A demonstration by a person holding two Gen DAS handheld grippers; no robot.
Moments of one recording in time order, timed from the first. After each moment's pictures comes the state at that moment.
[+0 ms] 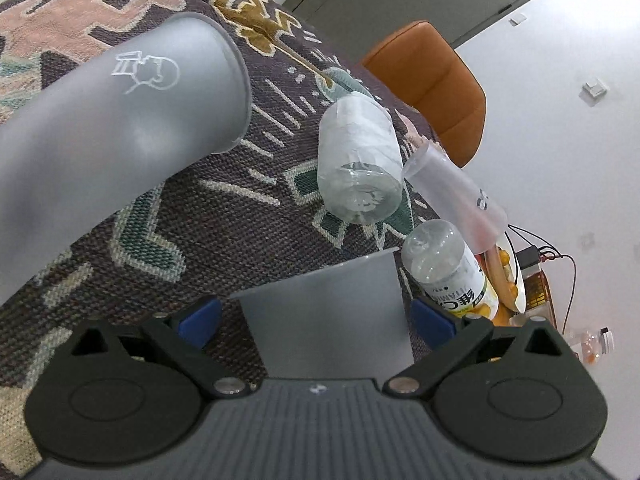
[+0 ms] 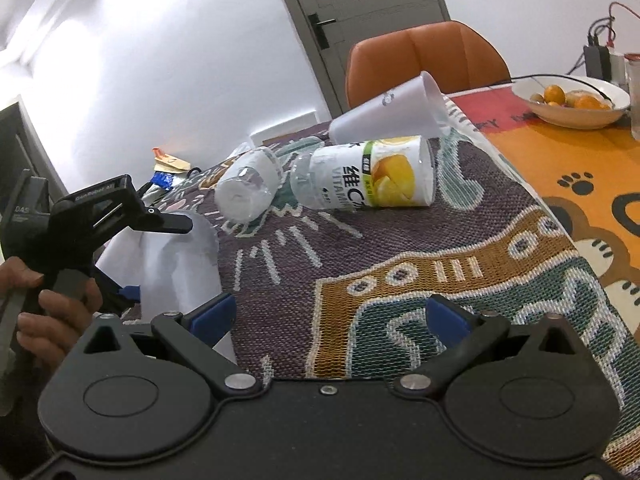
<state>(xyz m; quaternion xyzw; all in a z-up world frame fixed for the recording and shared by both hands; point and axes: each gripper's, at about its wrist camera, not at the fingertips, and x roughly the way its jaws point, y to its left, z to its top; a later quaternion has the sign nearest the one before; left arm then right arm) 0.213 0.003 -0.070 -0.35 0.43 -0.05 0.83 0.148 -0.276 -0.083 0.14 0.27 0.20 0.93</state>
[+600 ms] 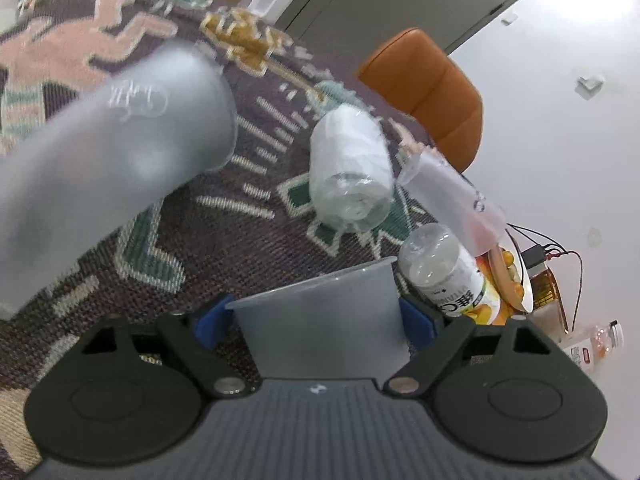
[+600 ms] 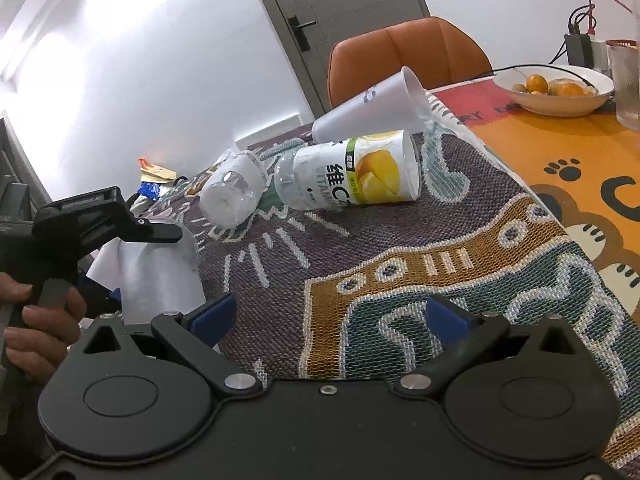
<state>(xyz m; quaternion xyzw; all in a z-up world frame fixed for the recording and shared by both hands) 0.204 -0.004 -0.056 -0.32 0.40 -0.04 0.85 0.145 -0.276 -0.084 0.16 0.28 0.18 0.93</state>
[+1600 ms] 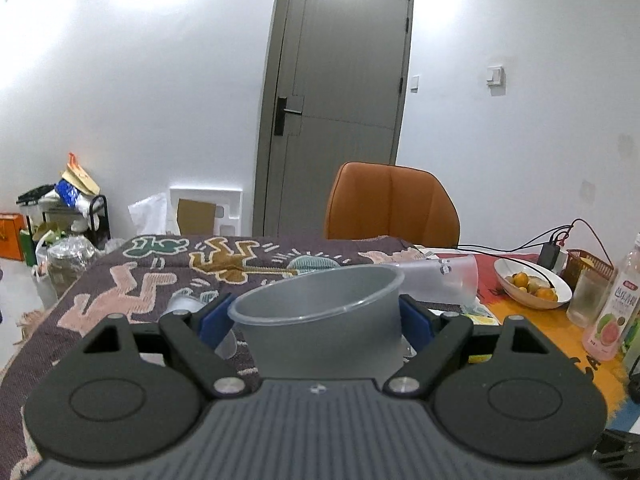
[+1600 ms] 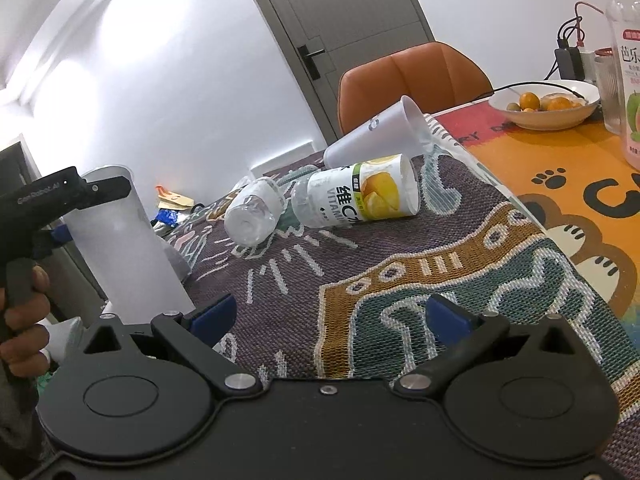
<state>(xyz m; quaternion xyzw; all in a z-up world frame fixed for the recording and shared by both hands) 0.121 -0.066 0.025 -0.05 0.17 0.01 0.98 0.116 -0.295 -0.079 0.18 0.24 0.20 0.93</state>
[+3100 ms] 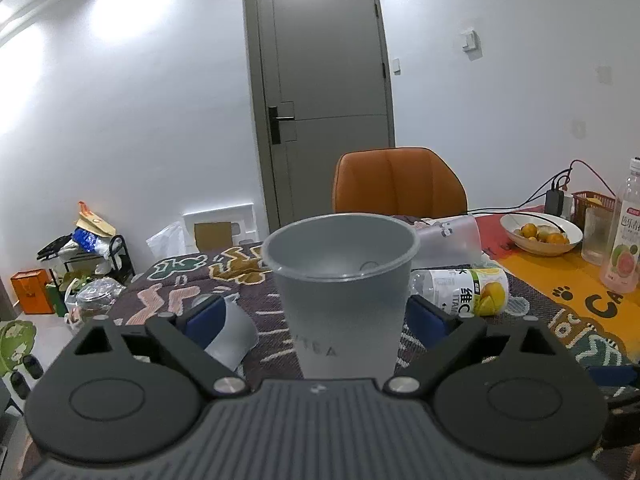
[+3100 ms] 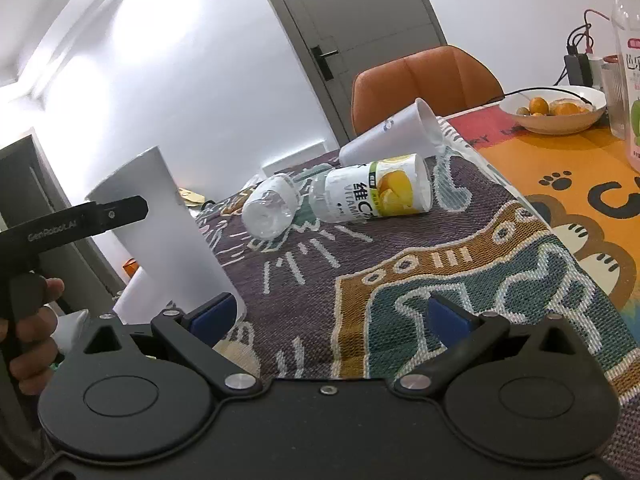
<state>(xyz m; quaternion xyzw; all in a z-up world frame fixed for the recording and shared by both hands) 0.085 -0.093 0.014 0.04 0.17 0.02 0.98 0.094 -0.290 -0.073 0.17 0.23 0.22 0.93</state>
